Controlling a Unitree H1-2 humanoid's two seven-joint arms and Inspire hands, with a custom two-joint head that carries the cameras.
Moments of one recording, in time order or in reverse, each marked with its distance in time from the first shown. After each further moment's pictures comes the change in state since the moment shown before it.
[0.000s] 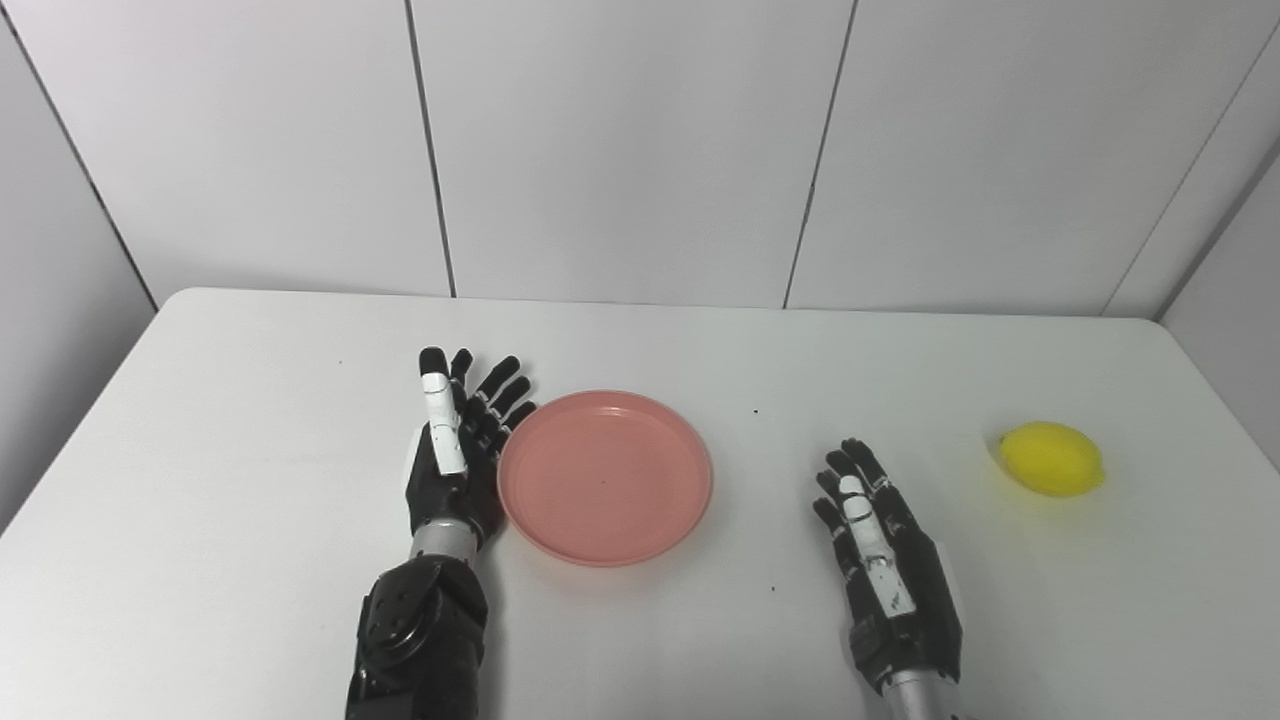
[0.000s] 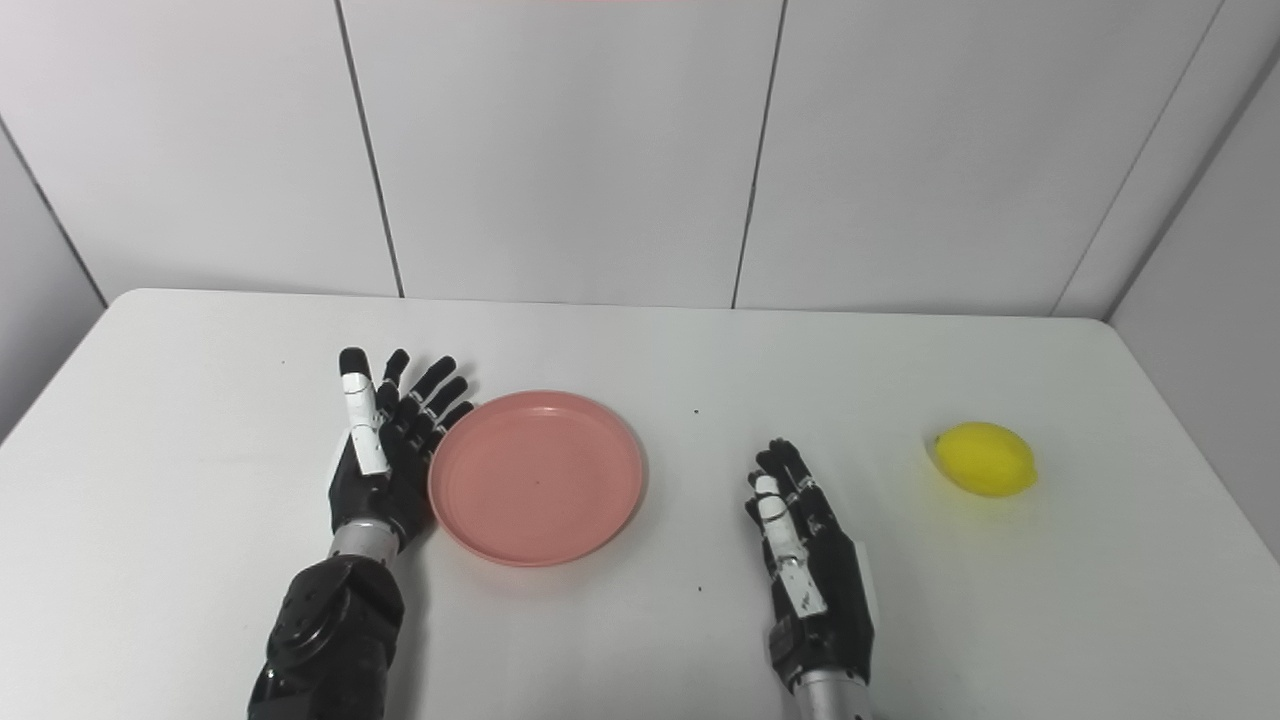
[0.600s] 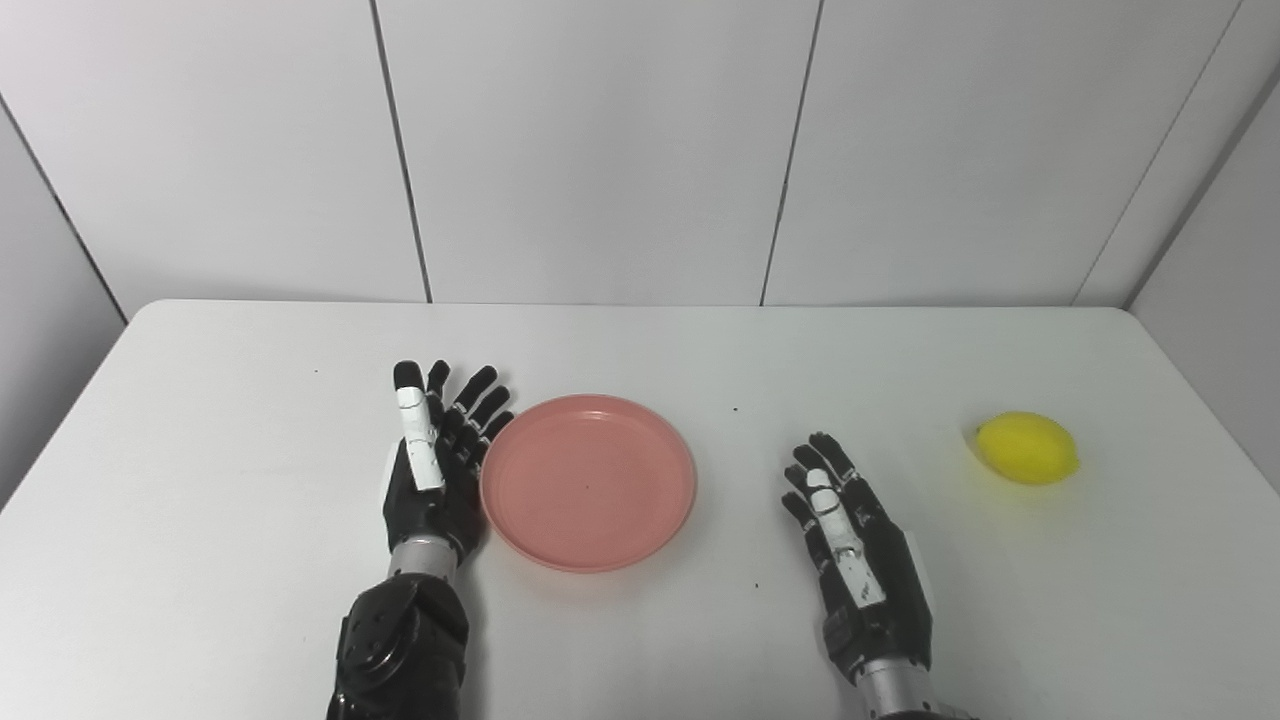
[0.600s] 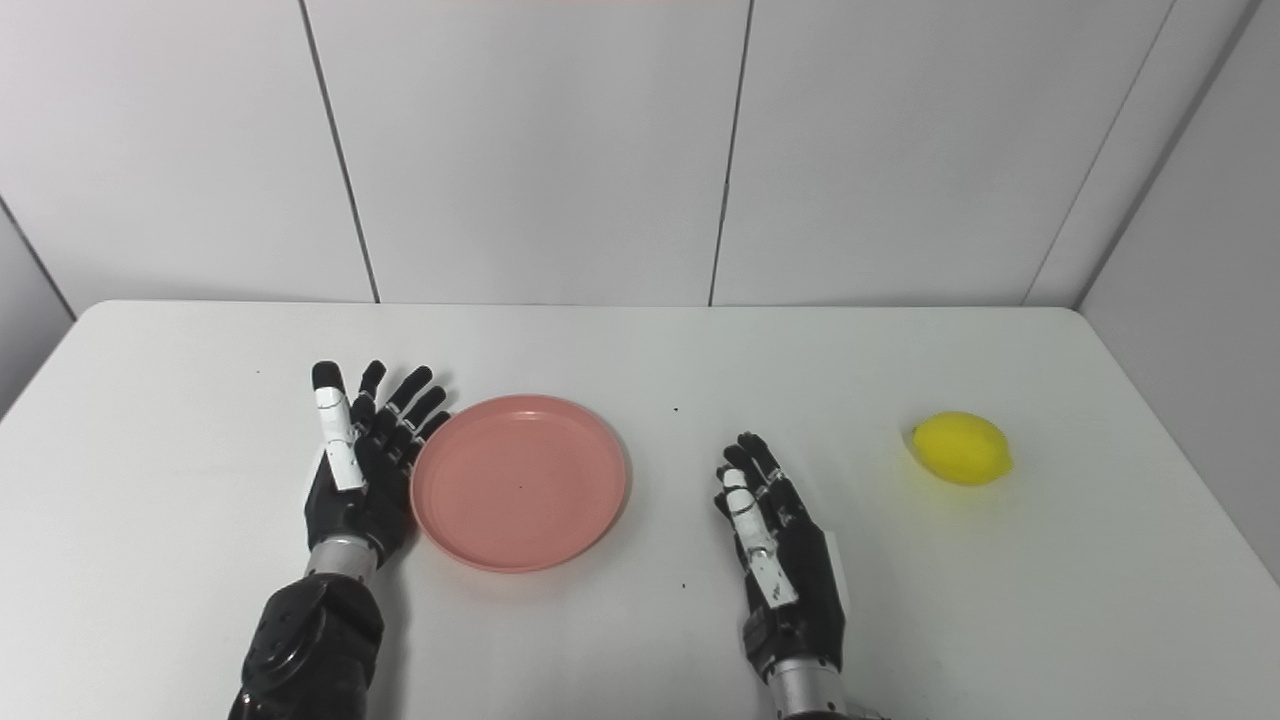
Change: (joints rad) left arm 0.028 -0.001 -0.011 -0.035 -0.010 0.010 -0.007; right arm -0.006 0.016 0.006 0.005 -0.010 0.001 -0.003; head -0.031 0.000
